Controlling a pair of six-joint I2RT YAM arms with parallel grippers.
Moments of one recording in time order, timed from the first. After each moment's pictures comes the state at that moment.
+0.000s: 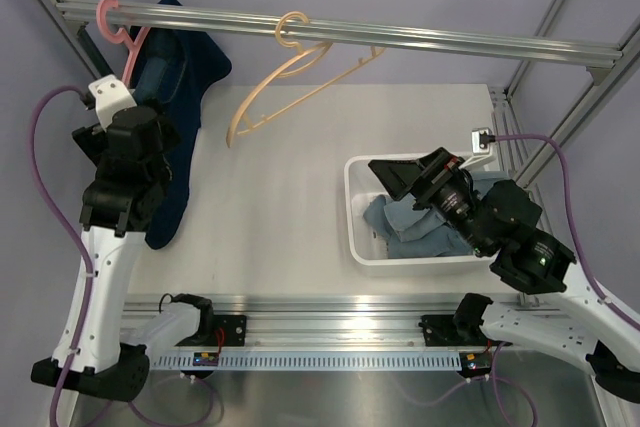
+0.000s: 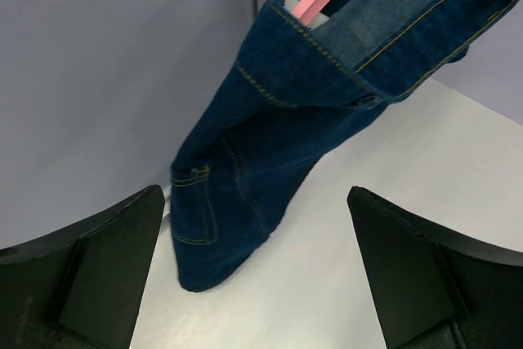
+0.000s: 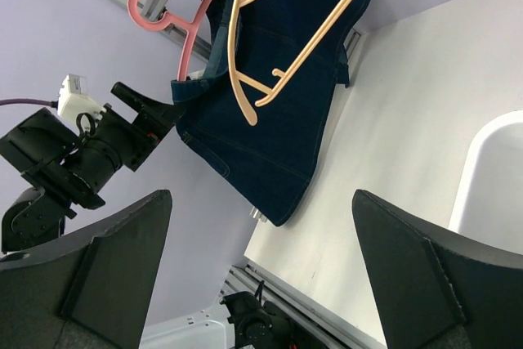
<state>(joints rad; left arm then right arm) -0.20 1.03 1.46 -0.81 -0.79 -0.30 0.96 0.76 1.07 -0.26 0.35 0.87</state>
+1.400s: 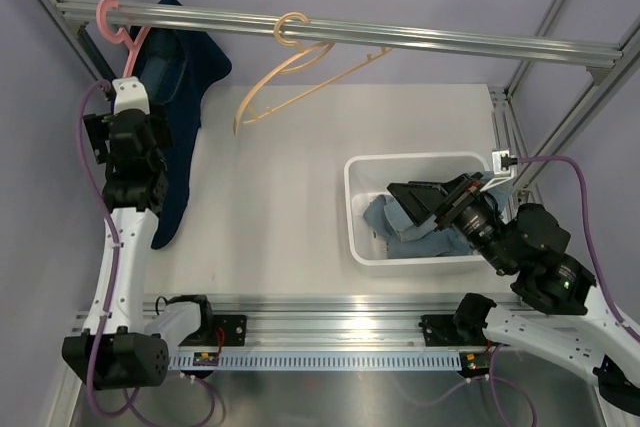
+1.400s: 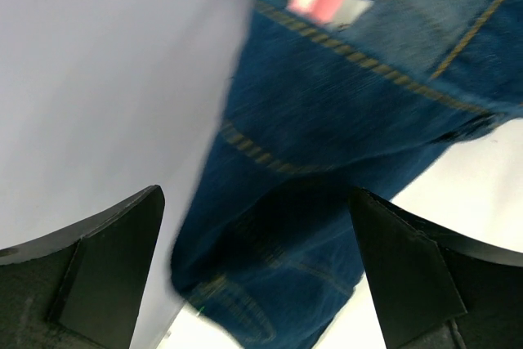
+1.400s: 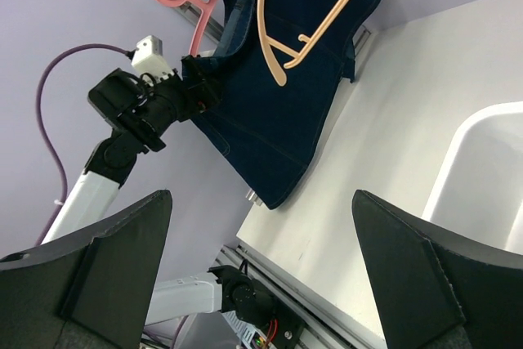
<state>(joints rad) 0.06 1.04 1.13 -0.33 -0.56 0.15 0.96 0.56 0.96 -0.29 0.29 0.80</state>
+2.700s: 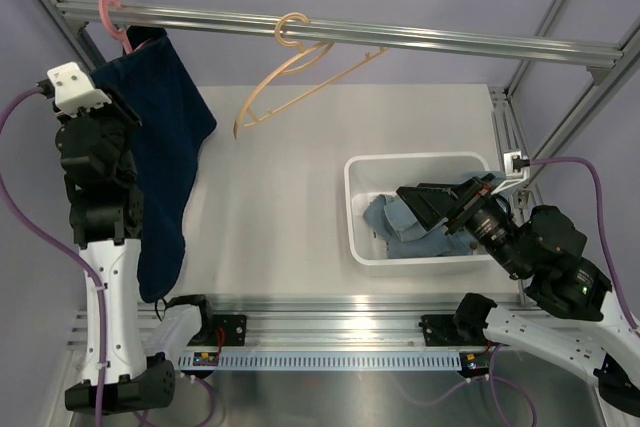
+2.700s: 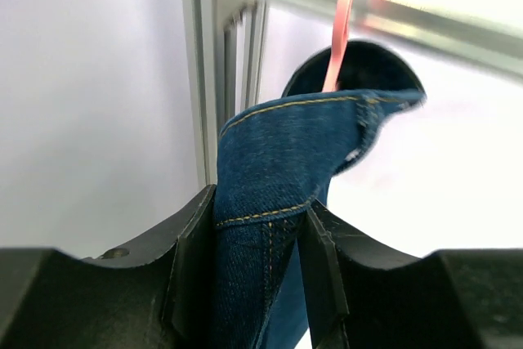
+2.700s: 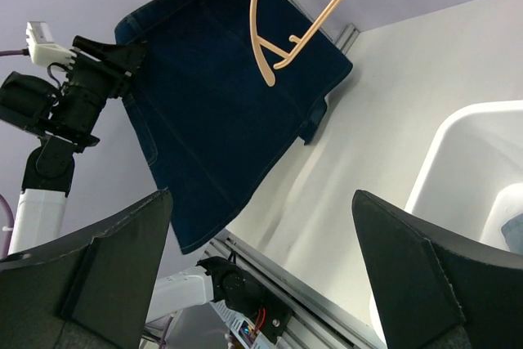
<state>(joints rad) 0.12 0.92 1.30 -0.26 -0.29 -0.07 0.97 0.53 1.02 -0.39 0.29 0.76</state>
